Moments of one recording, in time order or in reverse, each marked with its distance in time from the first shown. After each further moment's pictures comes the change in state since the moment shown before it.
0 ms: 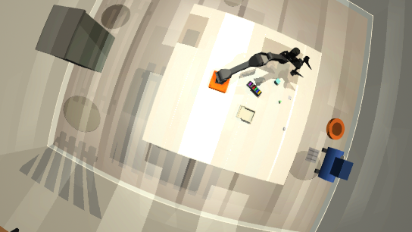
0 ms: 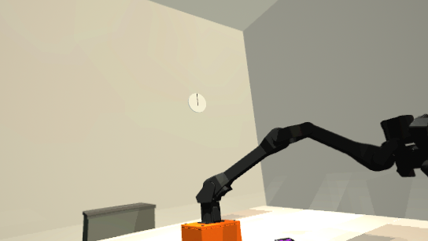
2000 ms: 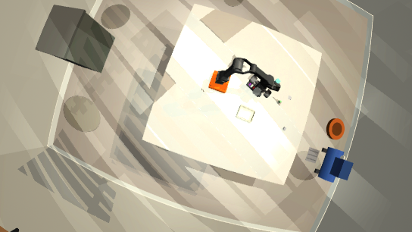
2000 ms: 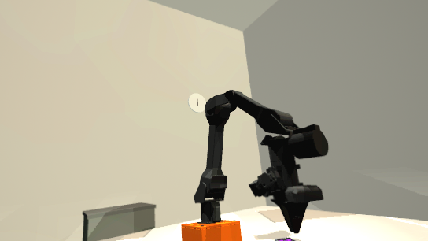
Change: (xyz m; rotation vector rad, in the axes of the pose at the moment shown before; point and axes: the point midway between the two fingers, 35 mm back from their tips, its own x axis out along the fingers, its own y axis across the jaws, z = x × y) arm -0.176 -0.331 0.099 0.731 0.747 -1.503
